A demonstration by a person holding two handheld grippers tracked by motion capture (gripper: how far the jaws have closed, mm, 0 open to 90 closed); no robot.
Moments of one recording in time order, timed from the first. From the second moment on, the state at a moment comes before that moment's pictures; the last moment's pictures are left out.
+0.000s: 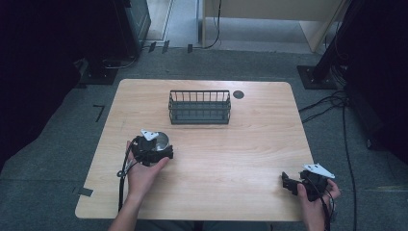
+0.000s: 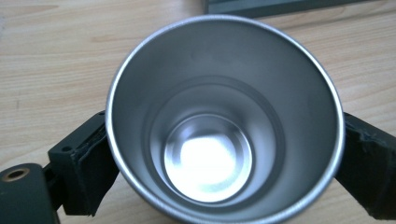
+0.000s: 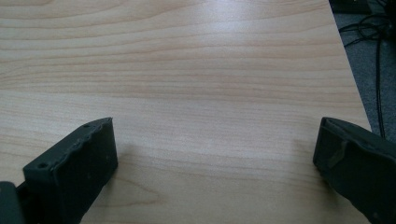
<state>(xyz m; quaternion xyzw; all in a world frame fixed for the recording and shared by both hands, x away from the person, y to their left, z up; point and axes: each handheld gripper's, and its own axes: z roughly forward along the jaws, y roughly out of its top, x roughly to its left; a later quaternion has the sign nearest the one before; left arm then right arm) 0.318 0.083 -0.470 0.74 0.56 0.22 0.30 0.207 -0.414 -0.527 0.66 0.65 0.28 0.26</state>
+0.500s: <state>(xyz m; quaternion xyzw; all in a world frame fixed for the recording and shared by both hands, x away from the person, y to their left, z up) 0.330 0.075 -0.471 0.74 0.57 0.23 0.27 0.207 -0.414 -0.527 0.66 0.64 0.28 0.26</state>
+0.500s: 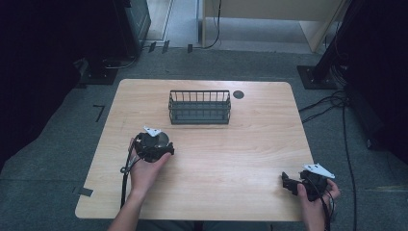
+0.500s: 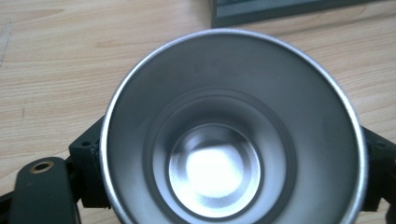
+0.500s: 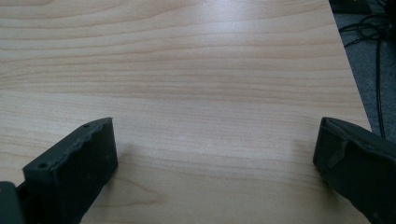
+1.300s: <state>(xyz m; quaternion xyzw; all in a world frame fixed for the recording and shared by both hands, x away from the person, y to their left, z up) 0.334 0.069 -0.444 0.75 0.54 0.23 0.30 0.207 -0.414 -0.527 0.66 0.64 0.28 0.26</state>
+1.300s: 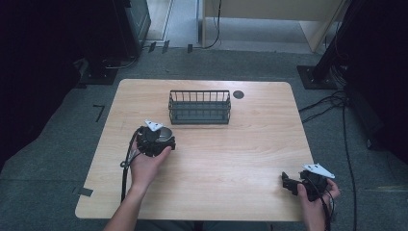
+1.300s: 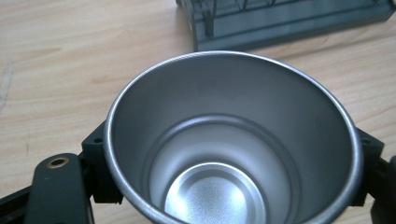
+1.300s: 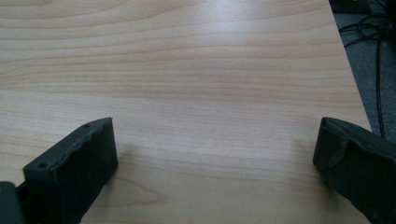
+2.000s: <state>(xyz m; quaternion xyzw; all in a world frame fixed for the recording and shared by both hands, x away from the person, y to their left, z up) 0.359 0.053 -0.405 0.76 0.52 0.23 0.32 0.207 -0.414 -0.527 0.66 0.65 0.28 0.26</state>
